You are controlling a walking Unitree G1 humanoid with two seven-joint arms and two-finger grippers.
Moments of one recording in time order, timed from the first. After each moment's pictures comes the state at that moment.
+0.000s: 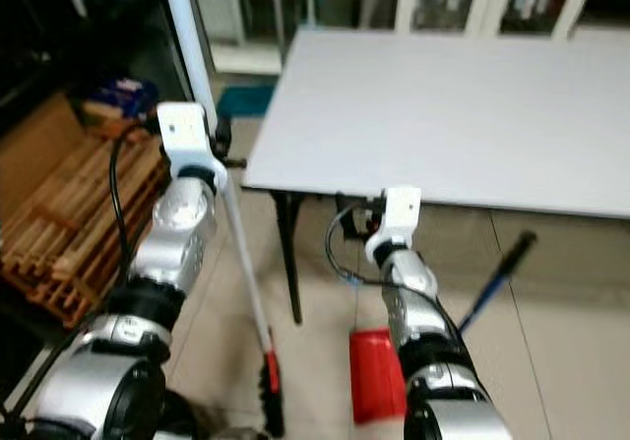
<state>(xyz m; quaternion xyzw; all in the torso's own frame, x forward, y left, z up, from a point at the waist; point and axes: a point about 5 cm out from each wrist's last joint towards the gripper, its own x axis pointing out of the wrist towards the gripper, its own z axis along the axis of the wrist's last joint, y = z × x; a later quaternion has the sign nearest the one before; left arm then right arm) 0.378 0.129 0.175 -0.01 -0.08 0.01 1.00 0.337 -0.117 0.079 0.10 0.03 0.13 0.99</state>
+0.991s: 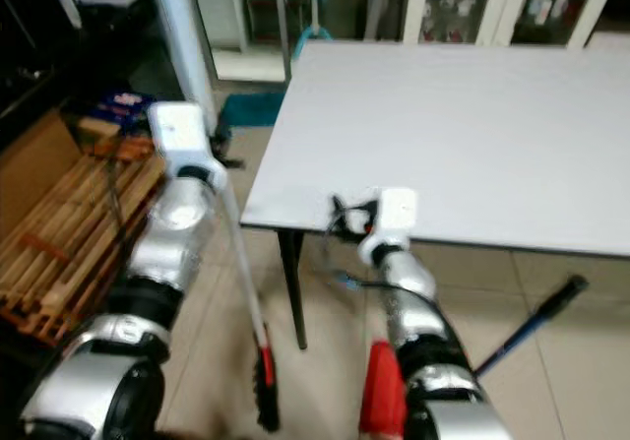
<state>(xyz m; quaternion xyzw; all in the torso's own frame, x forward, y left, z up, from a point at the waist) 0.377 0.130 0.173 0.00 -0.08 0.01 1.00 0.336 -0.120 0.076 0.10 0.03 0.13 0.99</state>
